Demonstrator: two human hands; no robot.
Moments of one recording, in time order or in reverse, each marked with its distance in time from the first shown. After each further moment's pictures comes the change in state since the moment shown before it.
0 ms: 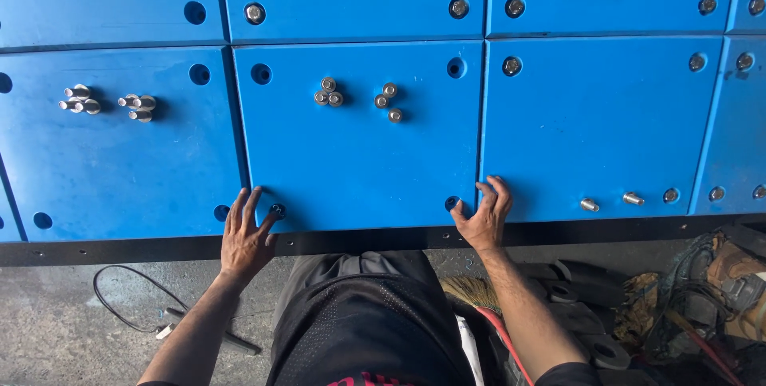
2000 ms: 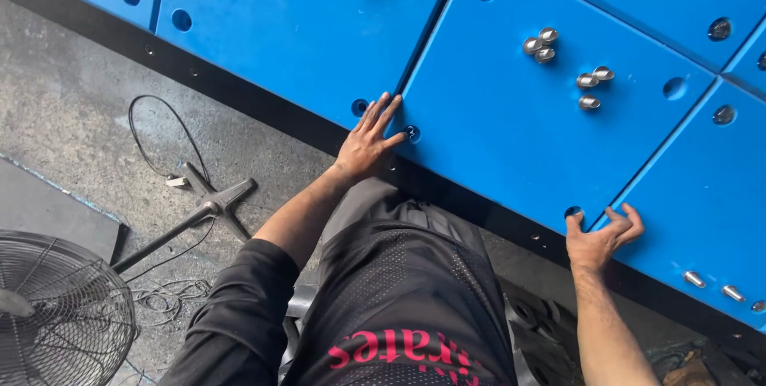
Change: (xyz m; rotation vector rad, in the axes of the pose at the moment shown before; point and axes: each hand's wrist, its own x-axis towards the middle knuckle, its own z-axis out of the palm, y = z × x) left_hand -0.026 -0.041 0.033 -0.314 0.363 0.086; right_hand -0.008 -0.009 0.002 -0.060 -0.162 0.029
